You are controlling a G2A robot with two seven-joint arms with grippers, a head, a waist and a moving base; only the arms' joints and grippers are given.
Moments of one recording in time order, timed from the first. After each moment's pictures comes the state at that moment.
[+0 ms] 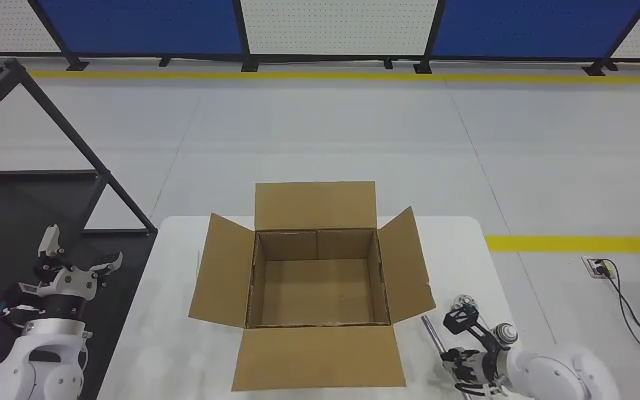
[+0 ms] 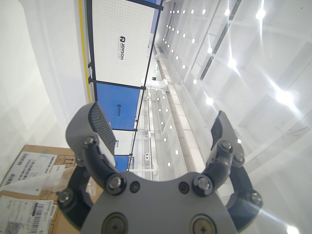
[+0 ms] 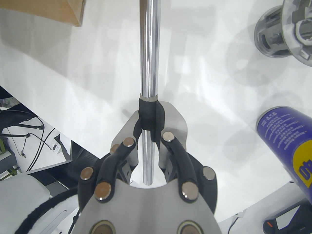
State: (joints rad) left arm 1.27 -1.15 -1.91 -1.71 -0.70 0.07 -0.15; right arm -1.22 -1.14 1.58 -1.67 -0.82 -0.35 1.33
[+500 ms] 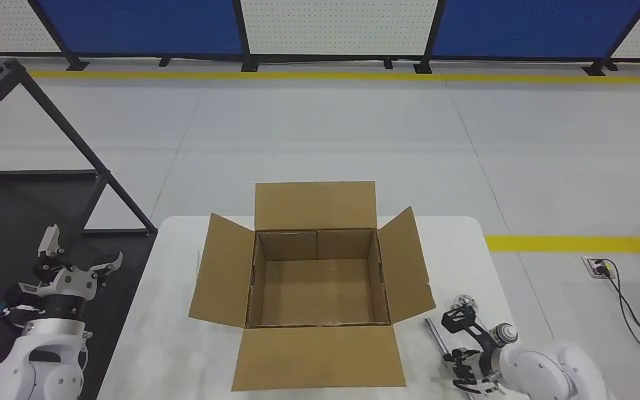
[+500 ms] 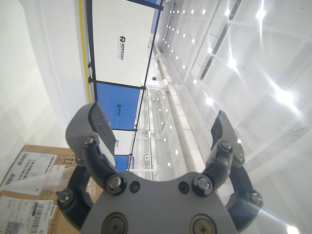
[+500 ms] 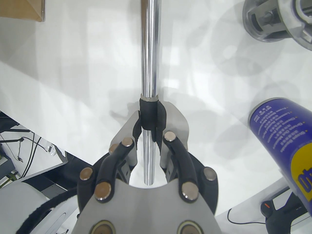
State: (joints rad) left arm 1.27 -1.15 -1.91 -1.71 -0.70 0.07 -0.15; right arm -1.19 -1.13 1.52 -1.63 -0.89 -0.29 1.32
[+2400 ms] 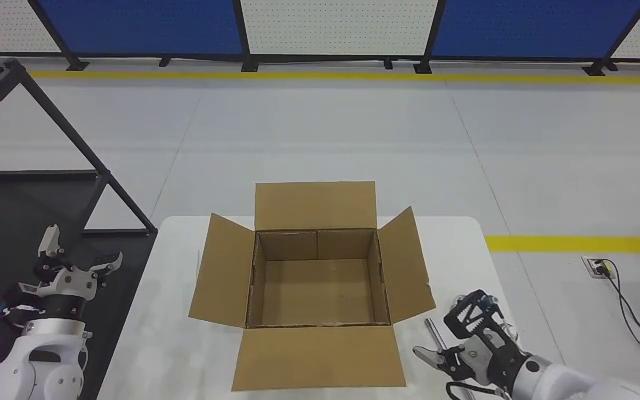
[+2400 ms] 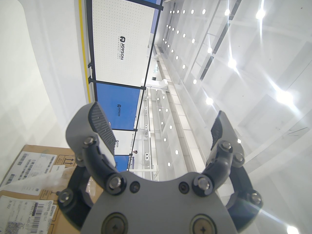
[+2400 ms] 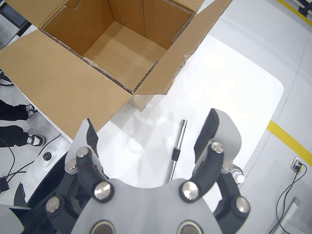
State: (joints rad) left arm 1.27 -1.15 -1.91 -1.71 -0.70 0.07 -0.15; right arm -1.42 -1.08 1.63 -2.31 -0.88 -0.30 1.02
